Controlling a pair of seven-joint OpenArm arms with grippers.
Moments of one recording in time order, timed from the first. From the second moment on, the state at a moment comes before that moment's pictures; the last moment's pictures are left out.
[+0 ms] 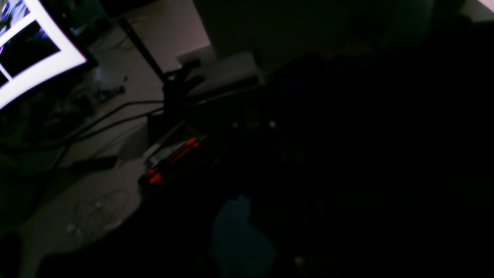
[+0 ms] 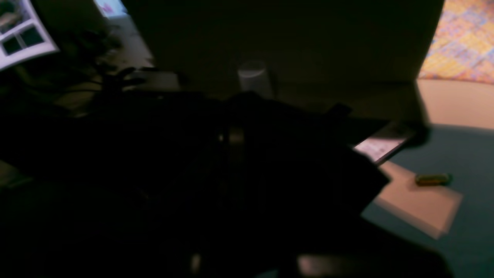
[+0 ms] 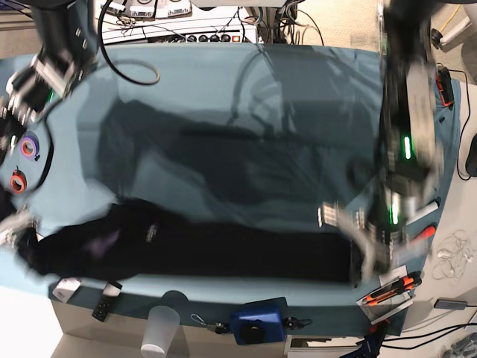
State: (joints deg) left arm -19.6 -12.8 1.0 107.9 -9.4 -11.8 44.7; right arm 30.1 26.3 34.6 86.8 46.2 40.0 -66.3
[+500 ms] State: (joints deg) left arm -41.0 -13.4 1.0 90.8 -10.0 -11.8 45.8; right arm 53.3 28.0 22.6 66.9 38.0 38.0 -60.0
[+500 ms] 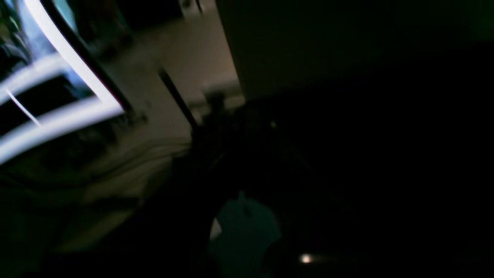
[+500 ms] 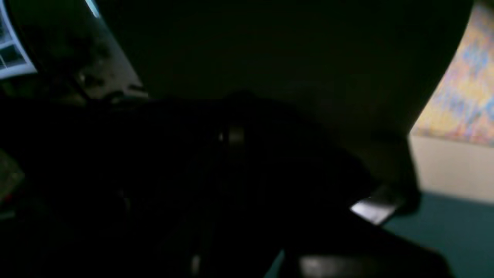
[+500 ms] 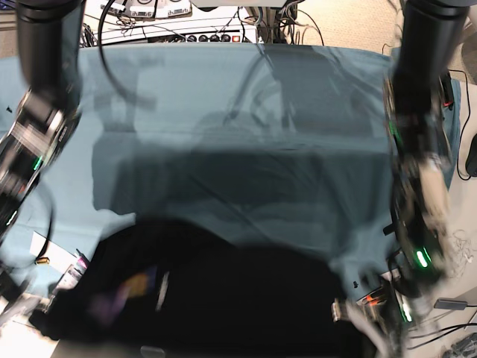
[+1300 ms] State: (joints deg) left arm -13.3 -13.7 1.0 103.5 -17.5 -11.4 66.0; right arm 23.8 31.9 29.5 67.0 64.1 38.3 -78.7
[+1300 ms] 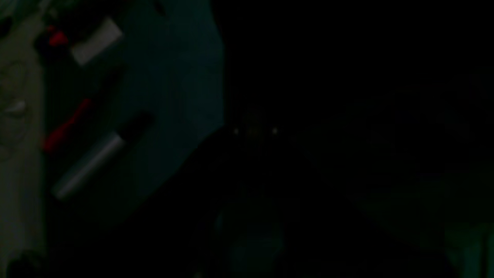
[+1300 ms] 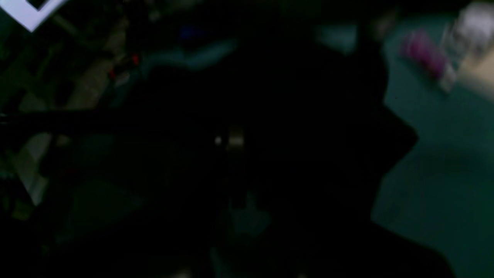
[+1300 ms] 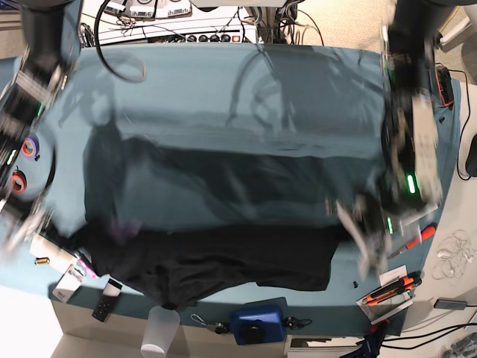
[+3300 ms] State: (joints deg) left arm 14.7 -14.9 -18.2 111.0 -25.9 -21.1 57.0; right arm -12.8 31.2 29.3 83.4 80.9 39.8 -78.9
